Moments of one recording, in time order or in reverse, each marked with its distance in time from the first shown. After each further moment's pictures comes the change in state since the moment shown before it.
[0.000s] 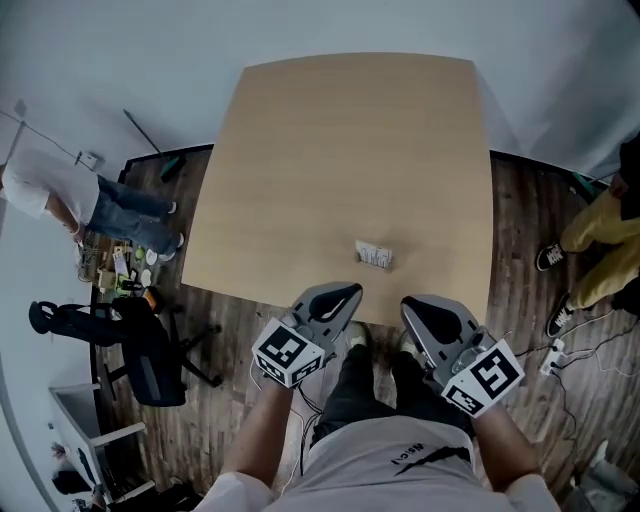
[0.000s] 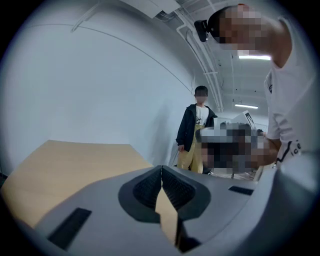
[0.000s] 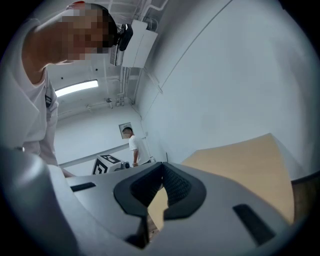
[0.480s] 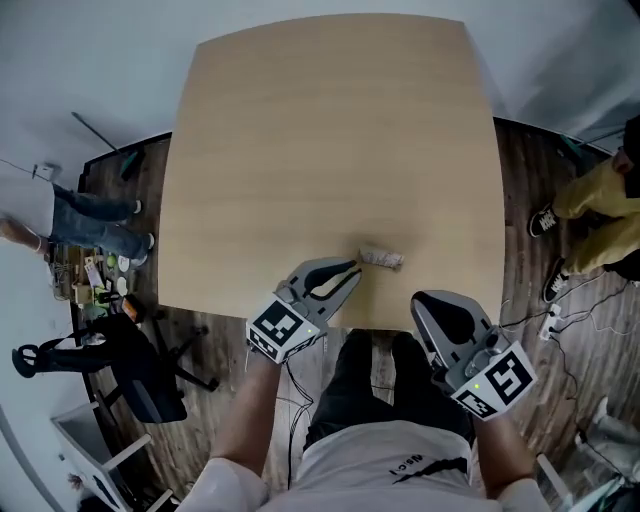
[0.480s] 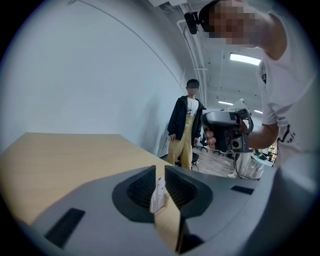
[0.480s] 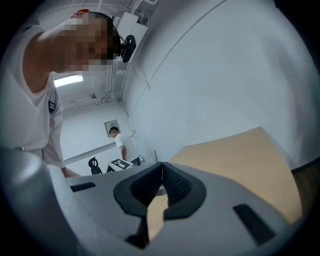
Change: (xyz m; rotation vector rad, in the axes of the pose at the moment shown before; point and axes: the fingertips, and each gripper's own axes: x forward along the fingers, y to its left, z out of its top) left arm 0.047 0.095 -0.062 0.054 0.091 -0.210; right arm 0.059 -0.047 -0.038 0.041 0.020 -0.136
